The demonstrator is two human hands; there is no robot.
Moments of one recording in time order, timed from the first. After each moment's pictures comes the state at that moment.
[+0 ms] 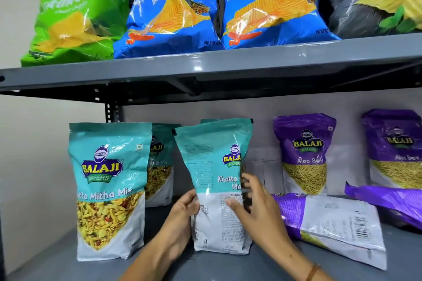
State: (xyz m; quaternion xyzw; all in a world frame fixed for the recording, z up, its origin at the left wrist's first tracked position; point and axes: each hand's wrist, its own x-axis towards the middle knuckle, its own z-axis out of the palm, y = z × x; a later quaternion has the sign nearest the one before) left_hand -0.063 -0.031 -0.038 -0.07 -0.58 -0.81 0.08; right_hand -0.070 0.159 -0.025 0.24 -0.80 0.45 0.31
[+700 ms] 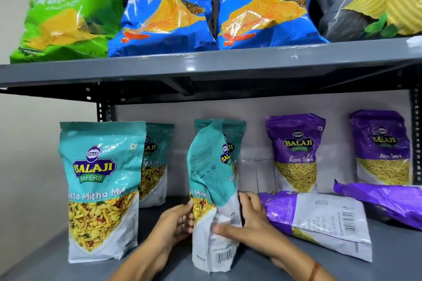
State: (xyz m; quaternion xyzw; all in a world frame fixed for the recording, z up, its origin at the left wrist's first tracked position) left_hand -0.057 -0.039 -0.045 0.04 -0.65 -0.75 0.06; right_hand -0.058 0.168 -0.037 0.24 -0.83 0.51 0.06
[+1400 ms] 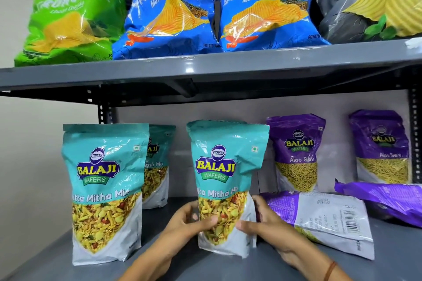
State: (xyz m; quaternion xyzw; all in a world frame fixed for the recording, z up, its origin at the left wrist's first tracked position) left_hand -0.037 -0.031 -0.043 -0.09 -0.73 -0.67 0.07; right_hand -0.071 0.191 -0.042 0.22 -0.72 0.66 -0.05
